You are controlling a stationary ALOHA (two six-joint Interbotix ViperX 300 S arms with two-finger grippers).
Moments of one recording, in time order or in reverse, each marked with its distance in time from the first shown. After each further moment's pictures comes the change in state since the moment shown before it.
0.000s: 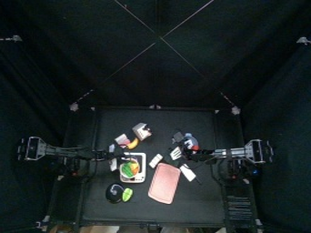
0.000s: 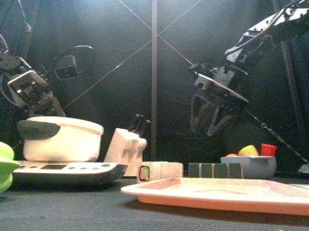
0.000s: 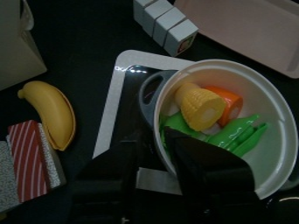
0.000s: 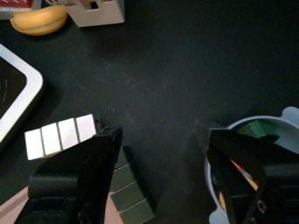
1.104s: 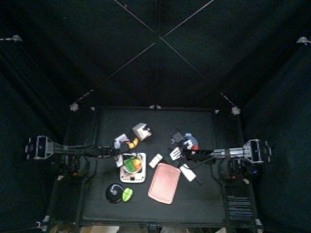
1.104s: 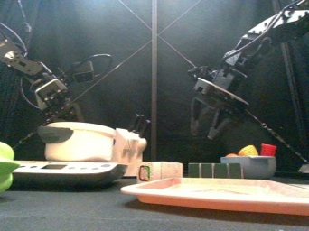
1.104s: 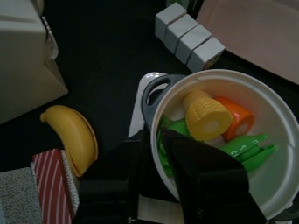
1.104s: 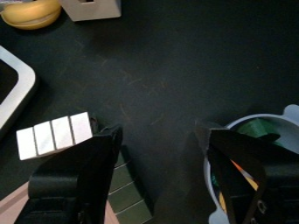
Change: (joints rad) left arm 0.077 0.120 -0.106 0.077 -0.005 0.000; right arm 0.000 0.020 0.002 0.000 0.000 0.000
